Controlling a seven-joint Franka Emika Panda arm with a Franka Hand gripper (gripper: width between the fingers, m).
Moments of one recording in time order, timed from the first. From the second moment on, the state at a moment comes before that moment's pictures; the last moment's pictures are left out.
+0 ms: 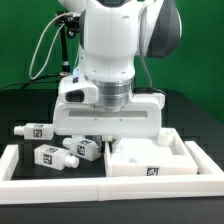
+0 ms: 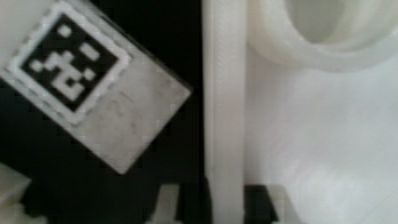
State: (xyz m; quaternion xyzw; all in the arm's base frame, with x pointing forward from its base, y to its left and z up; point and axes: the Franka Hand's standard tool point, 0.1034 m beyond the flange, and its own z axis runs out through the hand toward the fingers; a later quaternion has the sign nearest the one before) arm 0.554 -0.033 0.022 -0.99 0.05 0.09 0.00
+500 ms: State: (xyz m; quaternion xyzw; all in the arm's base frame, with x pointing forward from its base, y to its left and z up) arm 0.581 -0.020 0.011 -1.00 0.03 0.07 -0.02
